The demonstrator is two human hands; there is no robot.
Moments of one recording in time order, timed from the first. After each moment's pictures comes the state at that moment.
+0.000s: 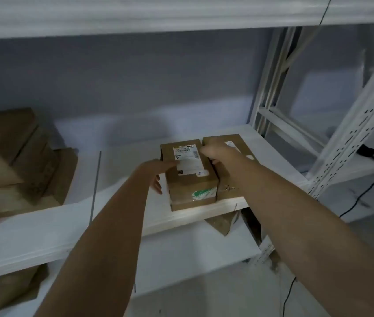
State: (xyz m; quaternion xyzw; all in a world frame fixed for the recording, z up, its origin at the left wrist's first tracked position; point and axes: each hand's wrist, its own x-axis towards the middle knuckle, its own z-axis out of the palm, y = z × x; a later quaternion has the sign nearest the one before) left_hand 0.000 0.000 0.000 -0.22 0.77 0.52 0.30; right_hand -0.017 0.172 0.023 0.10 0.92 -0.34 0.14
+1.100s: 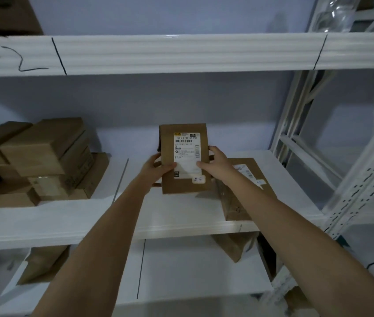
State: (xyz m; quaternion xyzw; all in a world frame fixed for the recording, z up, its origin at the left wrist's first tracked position) left_hand 0.046 -0.021 0.027 -0.14 0.74 0.66 0.03; right_hand 0.030 0.170 0.054 -0.06 0.85 -0.51 0.05
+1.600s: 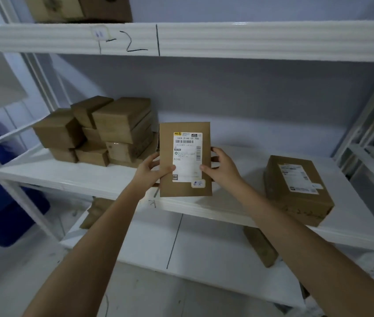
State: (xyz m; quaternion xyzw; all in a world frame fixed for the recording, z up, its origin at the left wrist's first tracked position) left_hand 0.179 -0.109 0.015 -0.20 0.72 0.65 -0.11; right_hand 0.103 0.082 0.034 -0.20 0.83 -0.52 0.07
